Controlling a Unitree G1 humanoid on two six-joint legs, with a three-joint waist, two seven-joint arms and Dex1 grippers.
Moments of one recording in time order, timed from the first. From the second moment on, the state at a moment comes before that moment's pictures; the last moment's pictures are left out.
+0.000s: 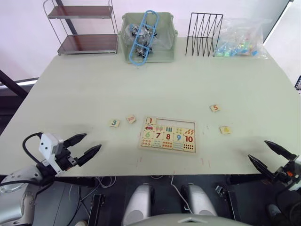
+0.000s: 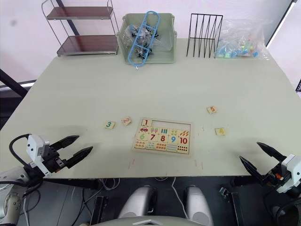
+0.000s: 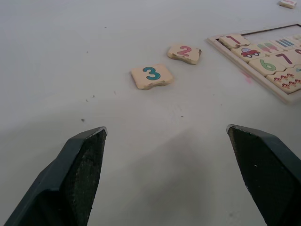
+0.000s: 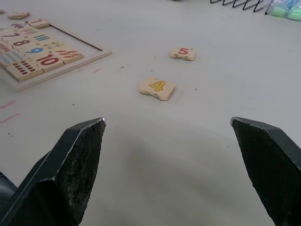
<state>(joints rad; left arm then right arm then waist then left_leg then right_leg) 0.26 0.66 0.49 -0.05 -0.50 0.18 -1.04 0.39 -0.53 -0.48 0.03 0.55 -0.24 1.08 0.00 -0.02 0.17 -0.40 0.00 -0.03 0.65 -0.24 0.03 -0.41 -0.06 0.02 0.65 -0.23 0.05</state>
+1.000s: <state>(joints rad) -0.30 0.85 0.06 0.09 -0.30 0.26 -1.15 0.47 -0.54 -0.43 -0.25 0.72 -0.09 1.23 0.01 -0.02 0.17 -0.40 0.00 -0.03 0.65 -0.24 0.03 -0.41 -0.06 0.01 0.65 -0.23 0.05</state>
